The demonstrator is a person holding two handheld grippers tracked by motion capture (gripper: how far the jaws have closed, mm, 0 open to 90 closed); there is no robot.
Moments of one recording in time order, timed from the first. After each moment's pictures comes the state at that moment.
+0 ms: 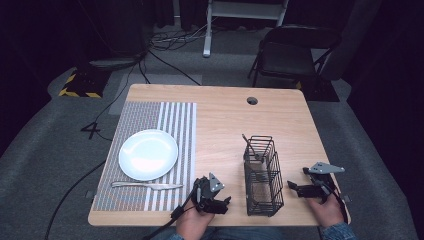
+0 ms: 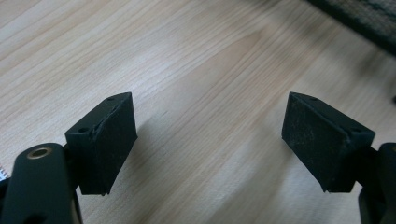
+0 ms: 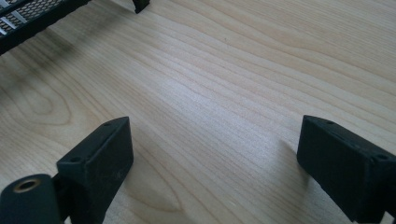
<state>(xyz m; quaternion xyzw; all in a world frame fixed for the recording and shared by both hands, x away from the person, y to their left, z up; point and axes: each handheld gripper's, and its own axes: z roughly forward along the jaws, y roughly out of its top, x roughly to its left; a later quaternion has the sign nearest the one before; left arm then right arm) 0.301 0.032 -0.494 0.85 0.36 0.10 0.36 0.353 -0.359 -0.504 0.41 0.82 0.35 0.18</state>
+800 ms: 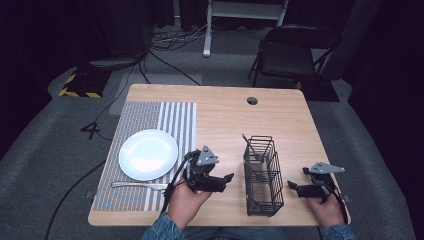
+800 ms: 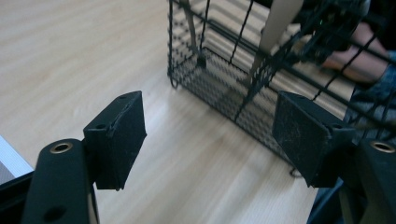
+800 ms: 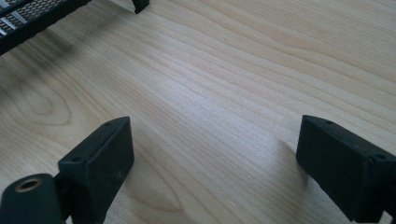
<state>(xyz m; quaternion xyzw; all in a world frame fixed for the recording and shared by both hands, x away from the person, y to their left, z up) 0.323 0.053 -0.382 0.83 0.31 0.10 0.44 0.353 -0.359 -0.504 0.41 0.82 0.35 0.18</state>
